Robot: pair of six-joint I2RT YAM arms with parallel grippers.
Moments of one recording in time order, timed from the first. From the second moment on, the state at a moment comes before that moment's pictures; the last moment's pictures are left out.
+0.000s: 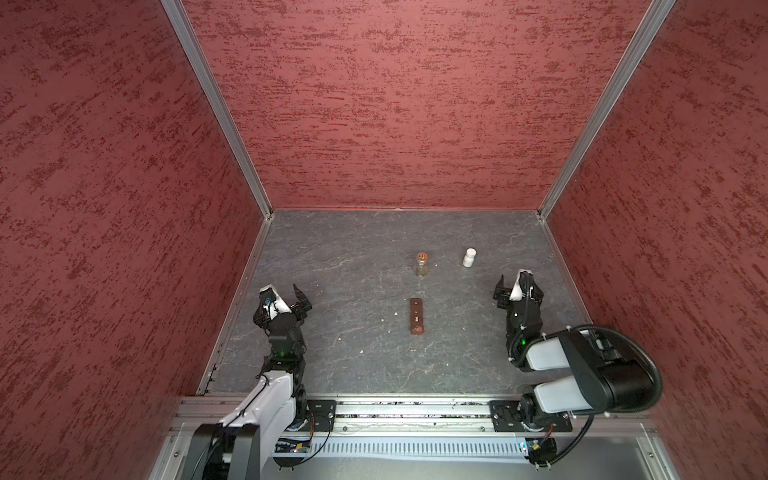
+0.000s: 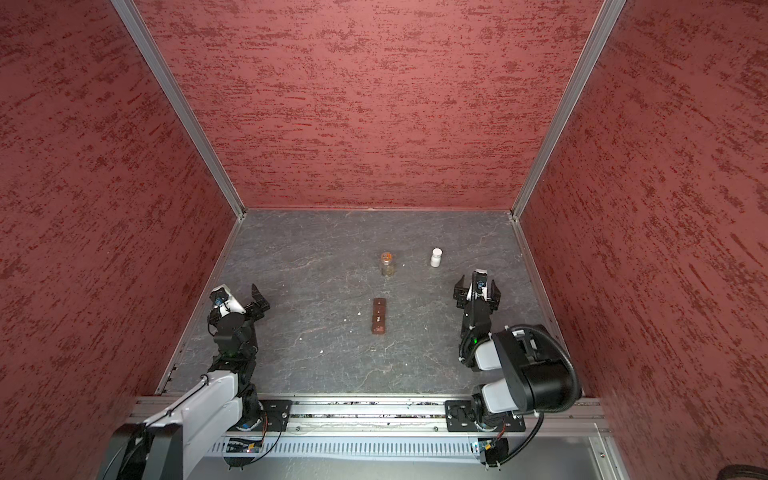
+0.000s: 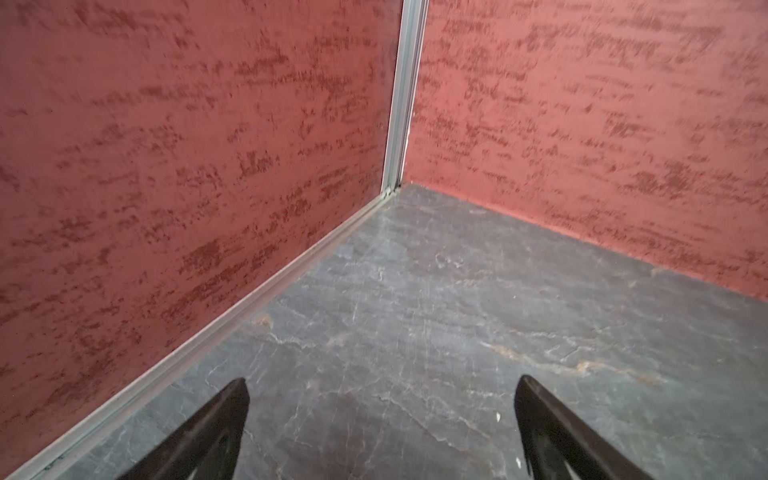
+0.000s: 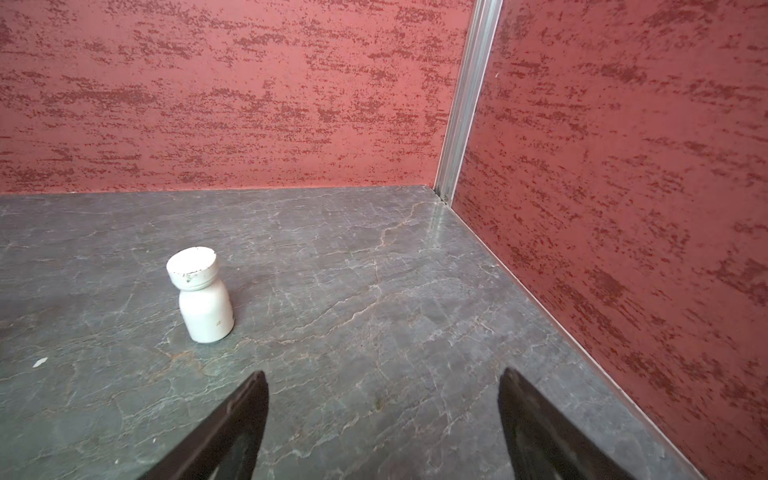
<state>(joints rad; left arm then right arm) -0.01 0.91 0.02 0.73 -0.47 -0.20 0.14 1.48 0.14 1.25 0.45 -0.02</state>
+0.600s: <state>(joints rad) -0.07 1.49 0.27 1.08 -0.25 -0.08 -0.03 1.55 0.27 1.17 0.17 0.10</state>
